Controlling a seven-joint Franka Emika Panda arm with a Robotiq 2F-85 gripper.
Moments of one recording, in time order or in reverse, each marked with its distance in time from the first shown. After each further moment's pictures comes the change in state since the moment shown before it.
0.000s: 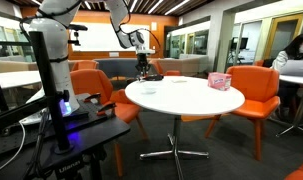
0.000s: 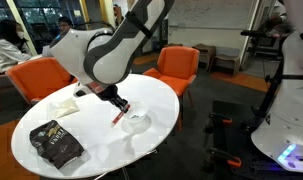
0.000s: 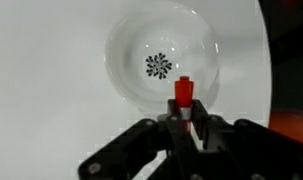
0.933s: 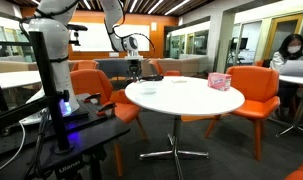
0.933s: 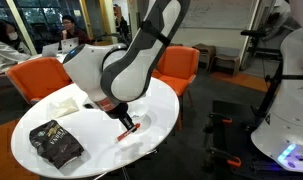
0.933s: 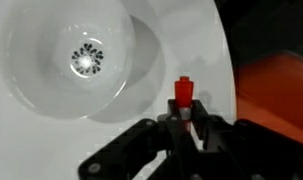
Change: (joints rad) arm 0.048 -0.050 -0.004 -0.196 0.111 0.158 0.379
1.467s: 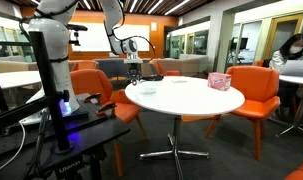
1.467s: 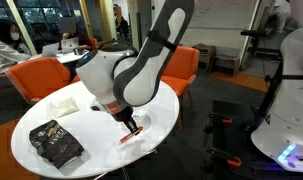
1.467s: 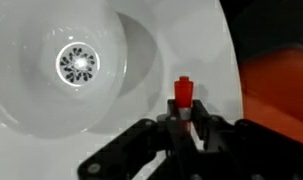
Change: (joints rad) arm 0.000 -0.003 -0.026 -0.073 -0.005 0.115 0.027
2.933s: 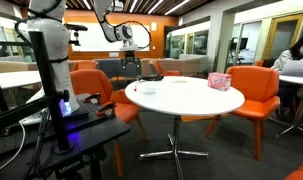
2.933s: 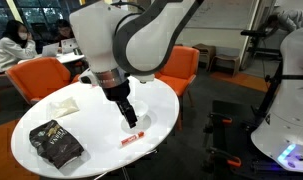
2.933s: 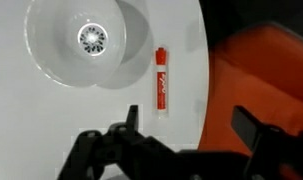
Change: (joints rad) arm 0.005 -0.260 0.040 -0.110 0.125 0.018 -0.067
